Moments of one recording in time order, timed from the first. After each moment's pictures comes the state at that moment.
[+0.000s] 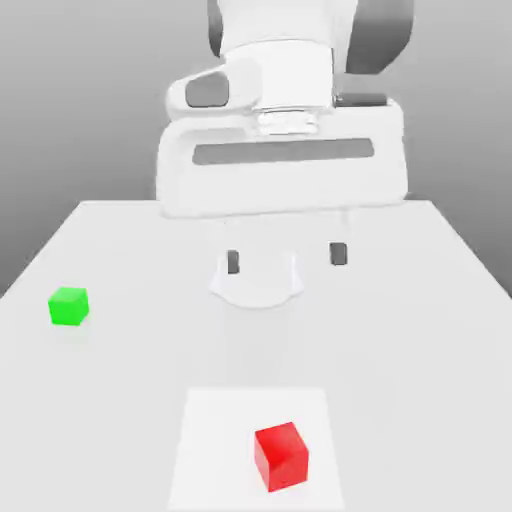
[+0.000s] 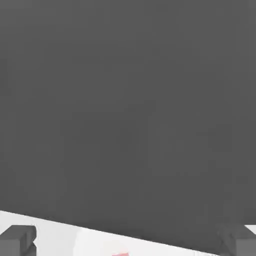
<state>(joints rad) 0.11 -0.16 -0.05 -2.49 0.05 2.58 0.57</state>
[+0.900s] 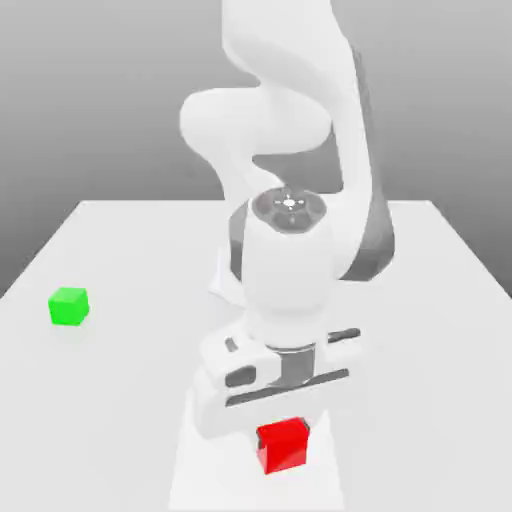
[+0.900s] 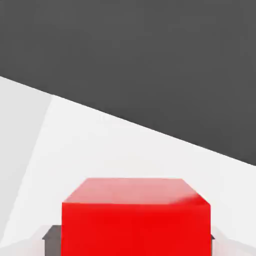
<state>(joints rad) 0.10 0.15 -0.06 -2.58 0.01 2.73 0.52</state>
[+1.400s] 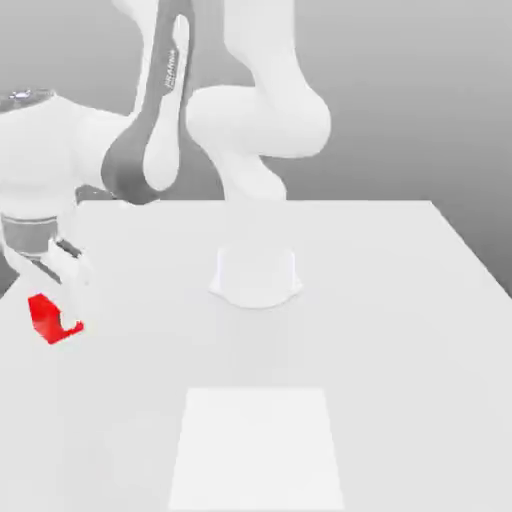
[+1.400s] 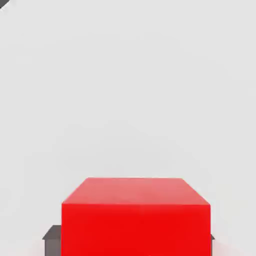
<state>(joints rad) -0.49 -0.12 -0.42 -2.77 -0.20 2.67 1.06</state>
